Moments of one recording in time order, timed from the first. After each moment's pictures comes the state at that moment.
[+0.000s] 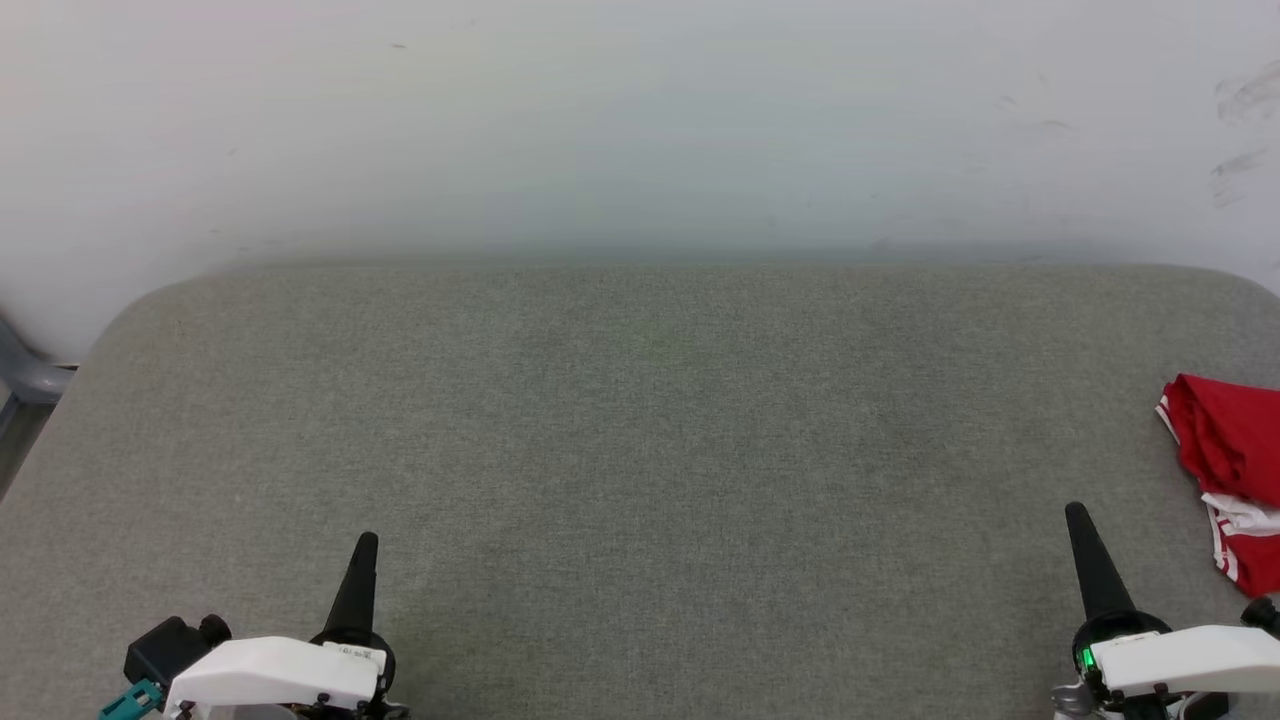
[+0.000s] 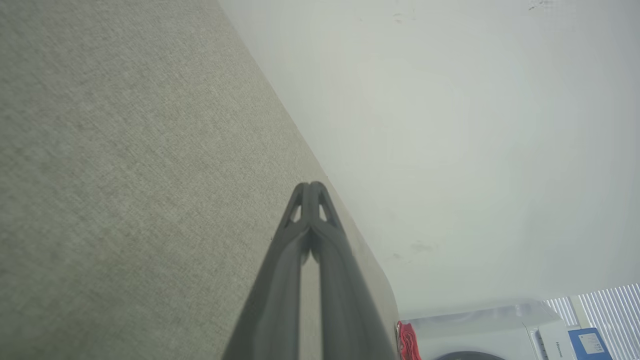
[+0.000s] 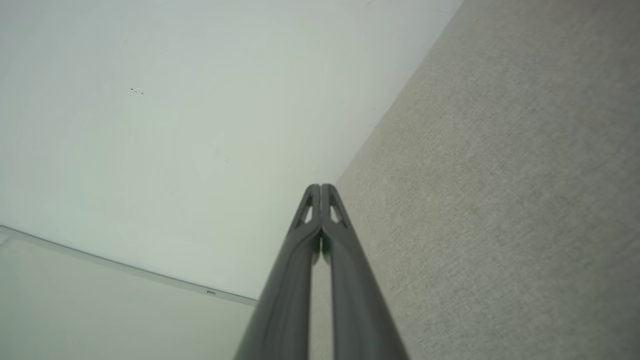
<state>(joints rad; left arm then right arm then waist) -0.01 0.05 0.06 0.21 -1.12 -0.08 0.00 0.00 -0.05 -0.10 0.19 1.15 0.13 -0.01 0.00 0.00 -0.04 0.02</state>
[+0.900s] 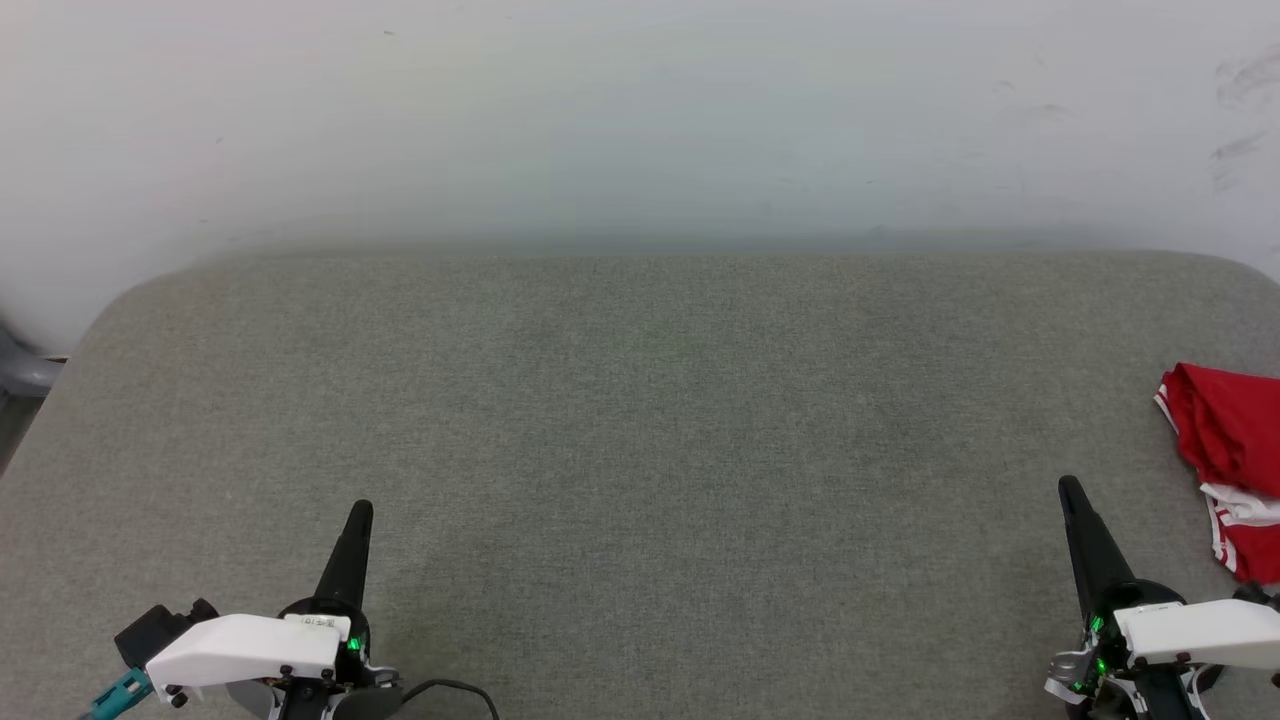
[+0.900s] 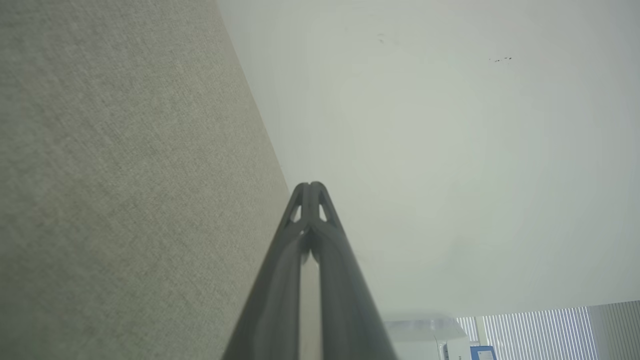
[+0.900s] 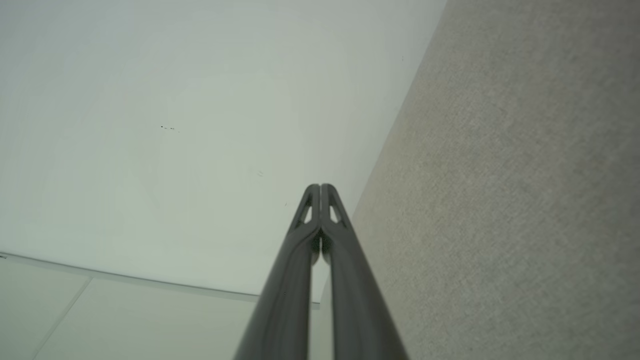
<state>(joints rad) -0.06 0.05 0.09 0.23 -1.38 -0.11 0.06 -0.05 -0.05 -0.11 0.22 1.39 0.13 0.06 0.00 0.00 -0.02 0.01</state>
